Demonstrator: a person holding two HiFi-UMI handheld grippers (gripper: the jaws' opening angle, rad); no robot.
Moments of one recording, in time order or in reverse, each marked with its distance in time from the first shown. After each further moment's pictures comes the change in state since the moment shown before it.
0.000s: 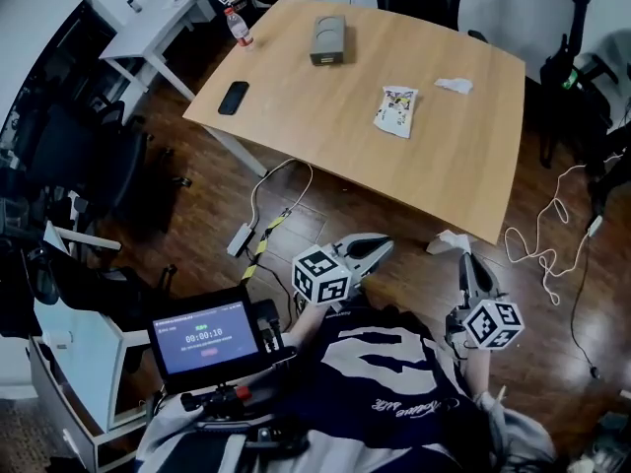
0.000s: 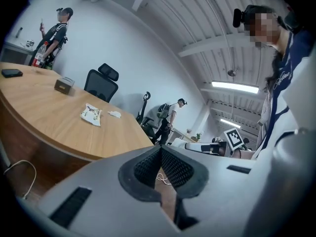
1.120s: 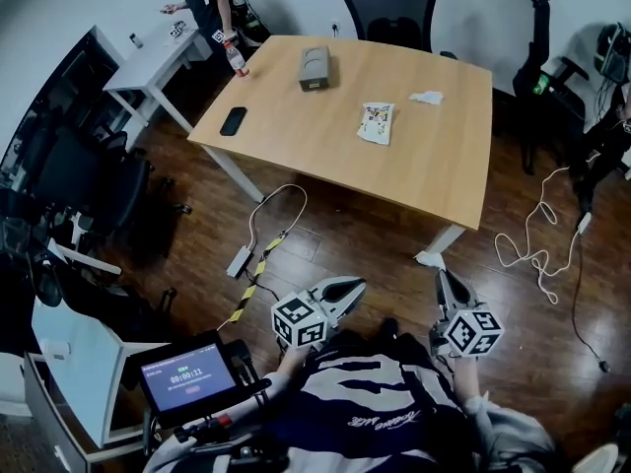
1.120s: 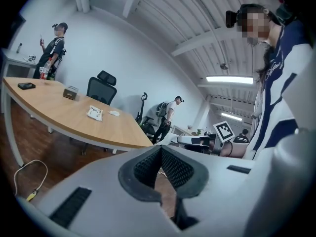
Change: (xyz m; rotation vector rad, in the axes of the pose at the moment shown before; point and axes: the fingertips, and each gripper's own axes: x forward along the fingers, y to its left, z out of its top) left arm -0.079 -0.104 -0.067 0.083 -0.001 0.050; right arm -0.086 0.034 -0.052 0.006 -0.016 0.057
